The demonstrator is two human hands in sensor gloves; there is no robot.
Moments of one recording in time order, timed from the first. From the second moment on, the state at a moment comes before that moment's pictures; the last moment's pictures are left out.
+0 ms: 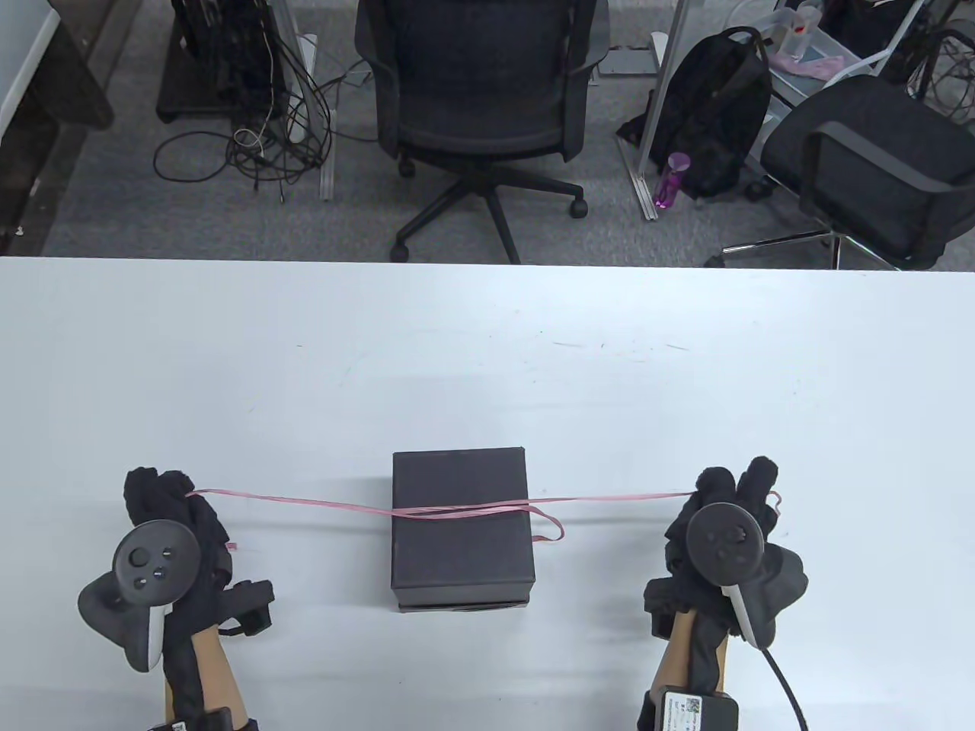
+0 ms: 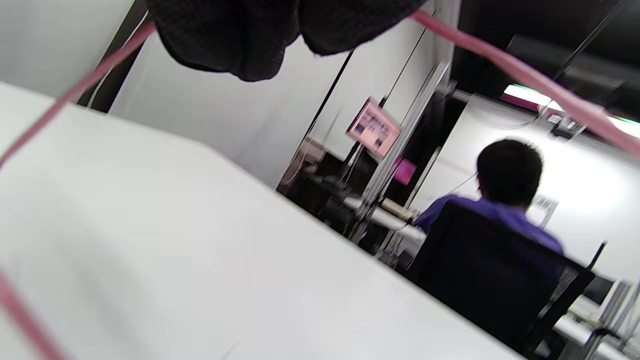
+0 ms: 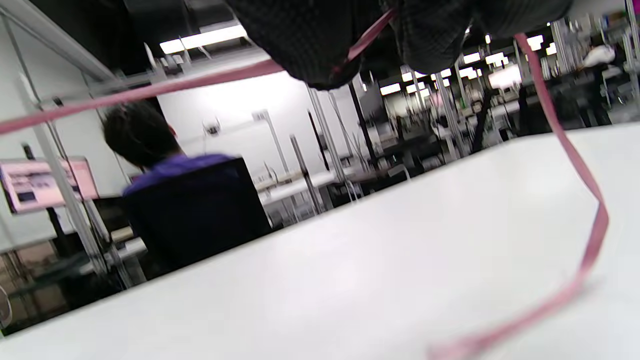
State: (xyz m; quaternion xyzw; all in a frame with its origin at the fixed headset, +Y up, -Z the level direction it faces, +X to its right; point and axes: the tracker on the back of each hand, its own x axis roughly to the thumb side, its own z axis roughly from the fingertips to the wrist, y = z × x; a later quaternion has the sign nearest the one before) left_hand -0.308 -0.696 -0.130 0.12 0.28 0.22 0.93; right_hand 0.225 -0.677 -0.180 -0.15 -0.07 0.97 0.18
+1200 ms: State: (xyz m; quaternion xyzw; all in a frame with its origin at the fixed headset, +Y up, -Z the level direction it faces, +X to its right) left_hand -0.193 -0.691 -0.156 -0.04 -0.06 0.25 0.97; right_hand 0.124 -0.694 -0.193 0.15 0.05 0.89 0.43
